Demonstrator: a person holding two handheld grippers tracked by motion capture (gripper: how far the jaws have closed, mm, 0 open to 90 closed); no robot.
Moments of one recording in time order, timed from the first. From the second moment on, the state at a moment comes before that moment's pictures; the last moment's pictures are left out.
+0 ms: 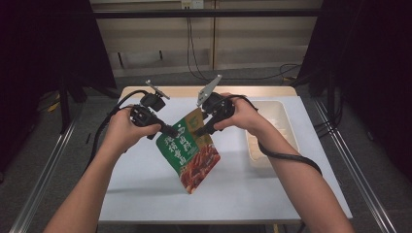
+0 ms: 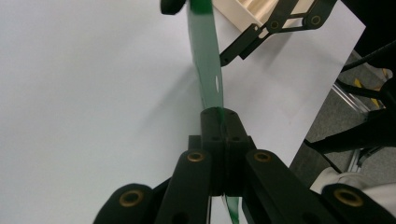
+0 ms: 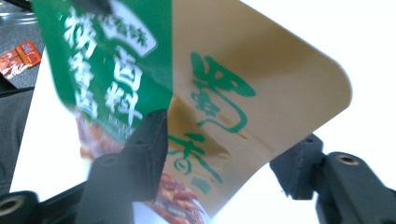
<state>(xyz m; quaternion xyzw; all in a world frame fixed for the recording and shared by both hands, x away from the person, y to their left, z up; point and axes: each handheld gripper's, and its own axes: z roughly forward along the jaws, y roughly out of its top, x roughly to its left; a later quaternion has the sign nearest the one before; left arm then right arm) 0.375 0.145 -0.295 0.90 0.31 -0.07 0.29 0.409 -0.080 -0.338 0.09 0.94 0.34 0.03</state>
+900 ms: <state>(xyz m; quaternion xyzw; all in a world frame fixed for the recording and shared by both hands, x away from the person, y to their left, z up) 0.373 0.139 -0.287 0.90 0.28 -0.06 0.32 0.409 -0.062 -0.329 0.05 0.96 0.26 -0.01</state>
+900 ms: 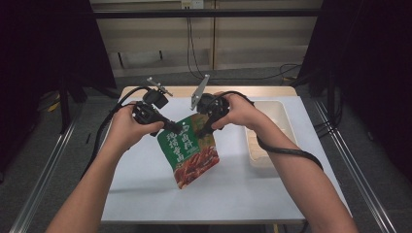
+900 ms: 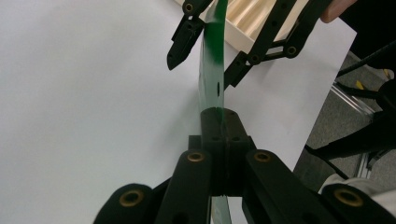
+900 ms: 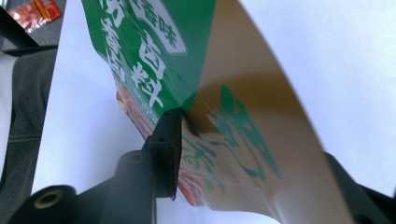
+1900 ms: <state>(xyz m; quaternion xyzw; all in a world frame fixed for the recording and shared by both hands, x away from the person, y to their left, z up) 0.367 0.180 -0.320 0.87 0.31 -0.03 0.38 0.410 -0.065 -0.313 0.12 0.98 0.18 -0.03</state>
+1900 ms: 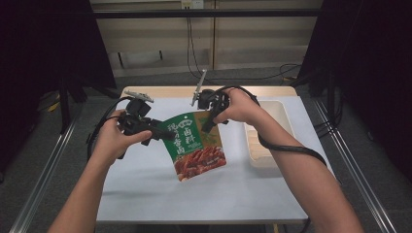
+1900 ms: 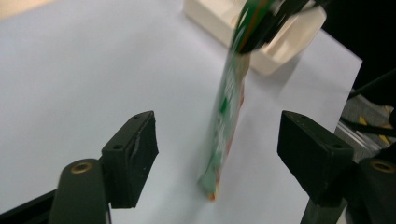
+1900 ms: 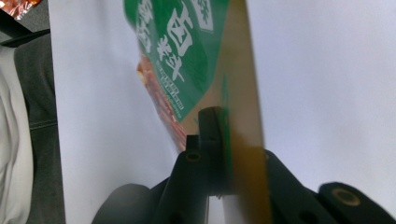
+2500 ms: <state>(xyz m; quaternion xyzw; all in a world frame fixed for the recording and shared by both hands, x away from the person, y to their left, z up) 0.360 0.207 -0.376 0.85 0.36 0.03 0.37 0.417 -0.070 -0.294 0.14 0.97 0.17 -0.02</state>
